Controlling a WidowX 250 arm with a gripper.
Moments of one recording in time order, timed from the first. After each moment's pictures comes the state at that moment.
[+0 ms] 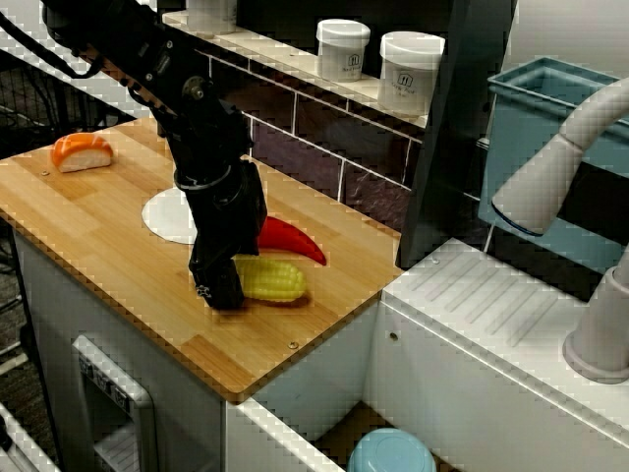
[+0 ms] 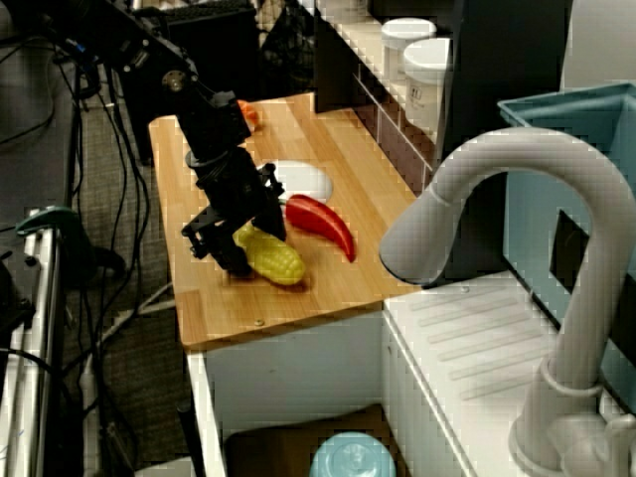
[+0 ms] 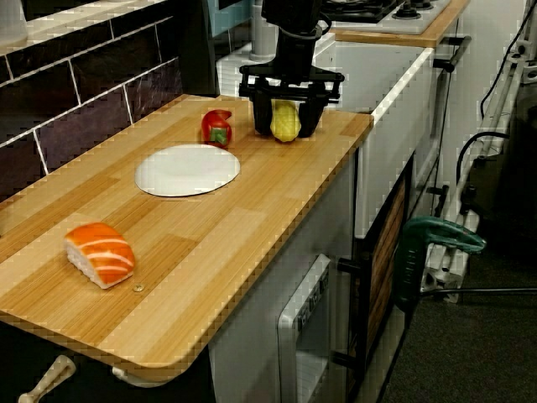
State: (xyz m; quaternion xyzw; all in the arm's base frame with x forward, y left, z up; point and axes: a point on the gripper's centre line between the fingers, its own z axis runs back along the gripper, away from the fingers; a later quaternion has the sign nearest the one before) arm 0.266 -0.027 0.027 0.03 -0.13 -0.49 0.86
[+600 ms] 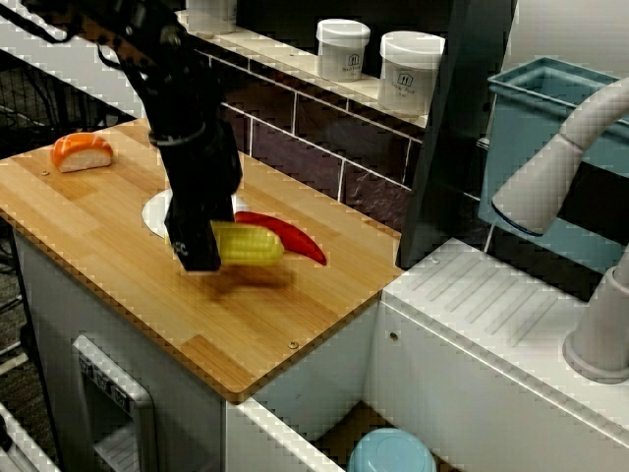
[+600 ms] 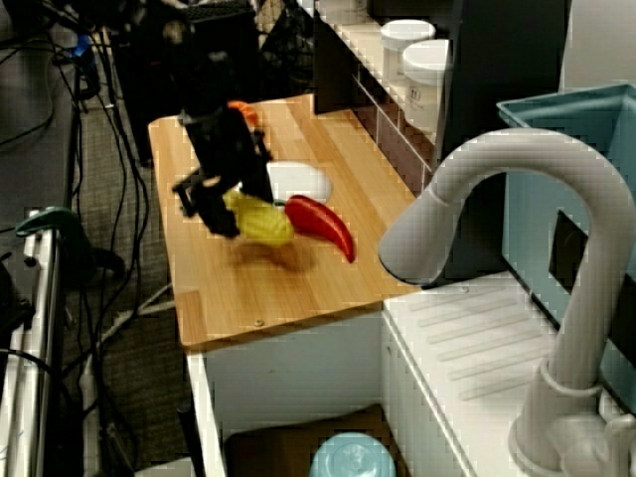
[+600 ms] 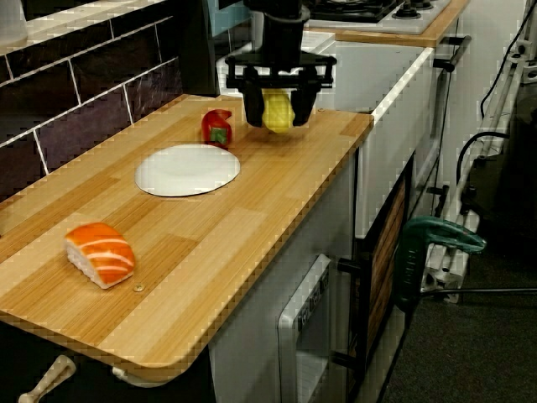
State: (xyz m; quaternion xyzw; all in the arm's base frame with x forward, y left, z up) arm 0.265 -0.003 0.054 0.00 -0.13 -0.47 0.87
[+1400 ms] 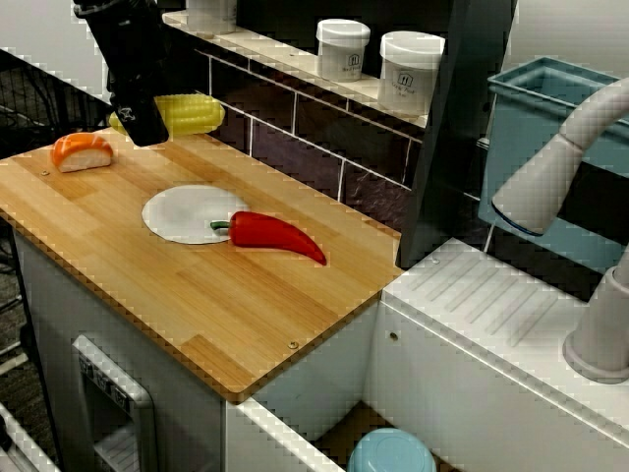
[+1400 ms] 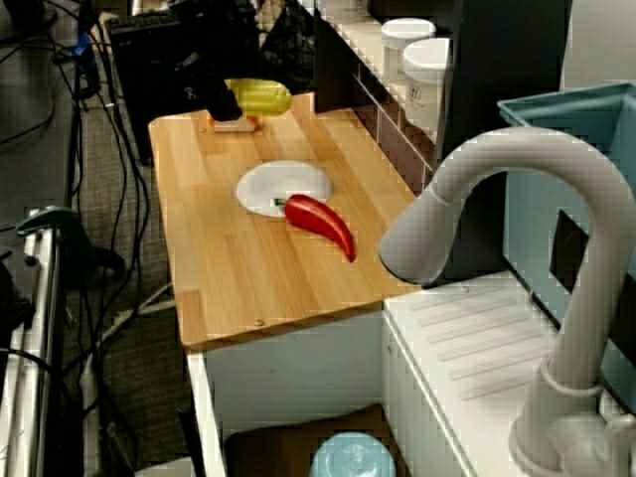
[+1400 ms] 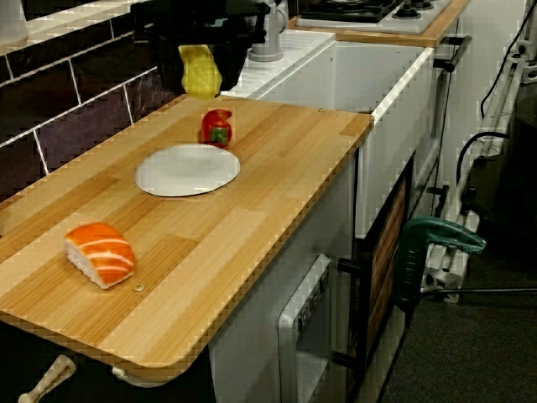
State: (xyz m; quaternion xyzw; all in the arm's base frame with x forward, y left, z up) arm 0.285 0.095 0.114 0.00 -0.18 -0.38 0.91
